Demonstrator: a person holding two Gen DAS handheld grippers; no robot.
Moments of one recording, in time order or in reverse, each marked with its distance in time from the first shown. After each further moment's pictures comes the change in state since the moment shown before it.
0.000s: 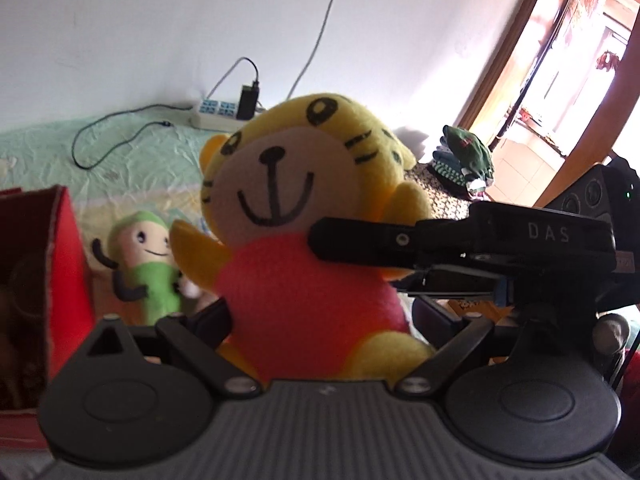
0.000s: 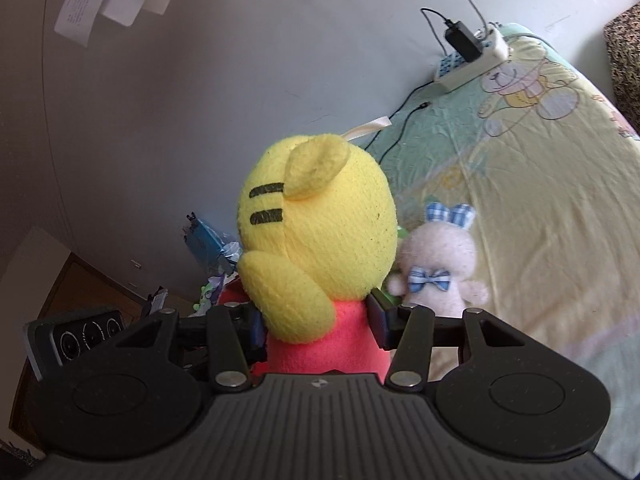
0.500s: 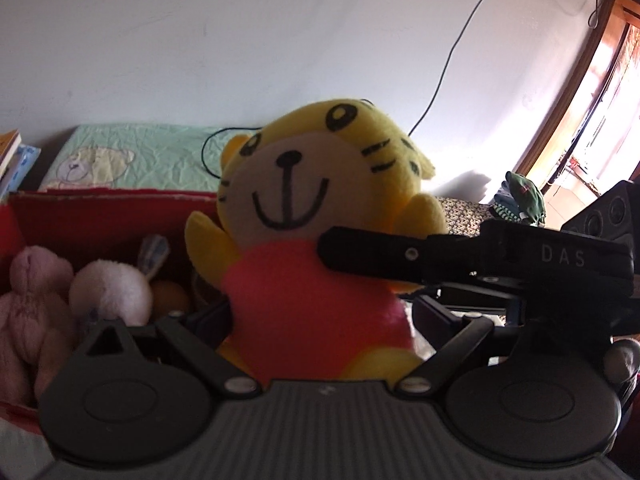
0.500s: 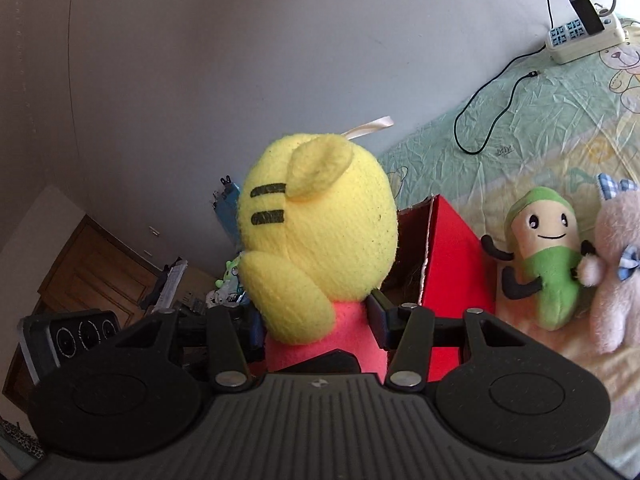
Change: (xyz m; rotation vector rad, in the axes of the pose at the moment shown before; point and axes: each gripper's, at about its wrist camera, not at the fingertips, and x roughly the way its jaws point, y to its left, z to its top) left arm -0.087 0.143 -0.014 -0.107 -0.056 0.113; right arm 0.139 0.106 -0.037 -0.093 0.054 0.037
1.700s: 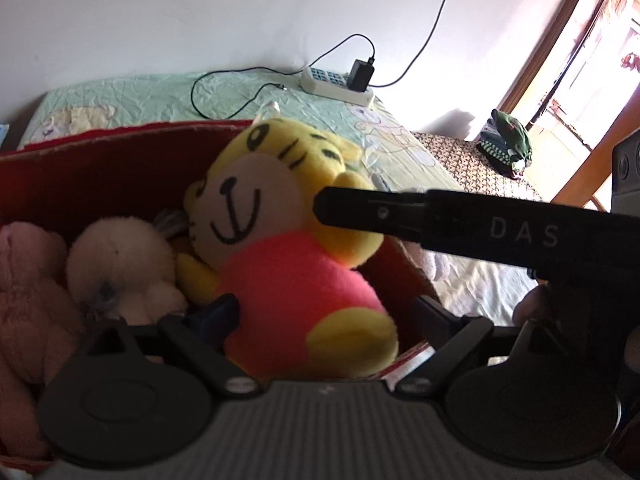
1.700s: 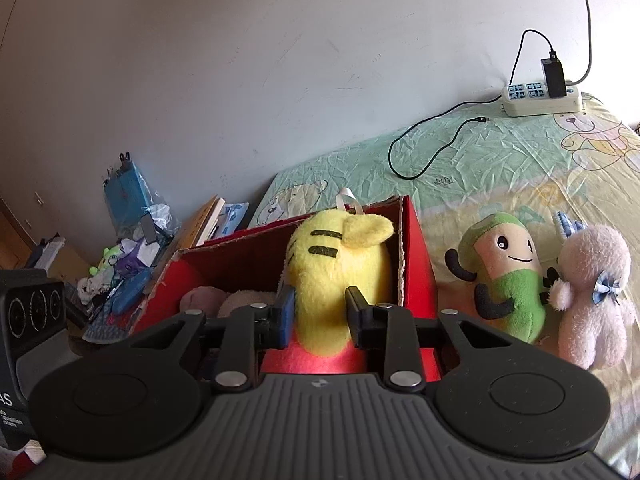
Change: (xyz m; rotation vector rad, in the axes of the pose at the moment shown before) left arm 0.039 0.049 -0.018 0.100 0.171 -0.083; right arm 0.065 0.031 -0.035 -0.211 -0.080 -0.396
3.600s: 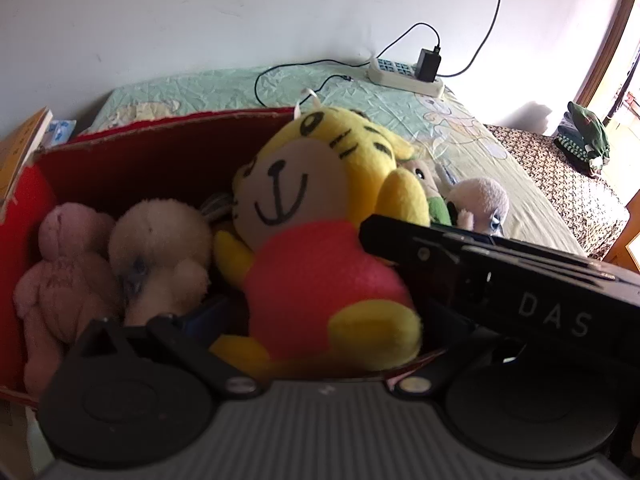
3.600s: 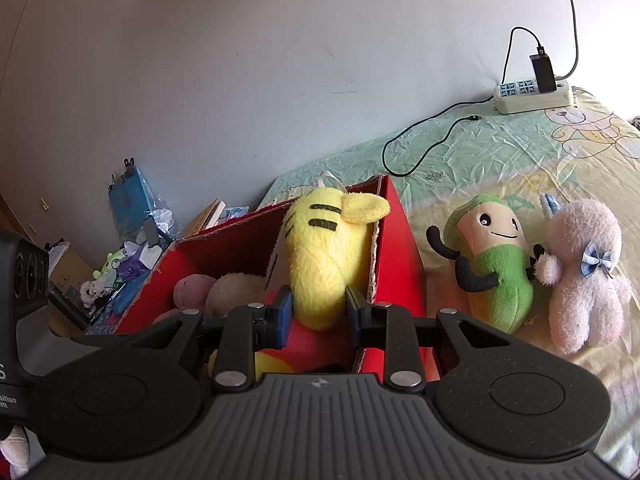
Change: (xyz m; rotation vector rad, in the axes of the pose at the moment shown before) left arm 0.010 -0.028 -0.004 -0.038 0.016 0.282; right arm -0.011 -0.015 -0.027 0.022 -0.057 0.023
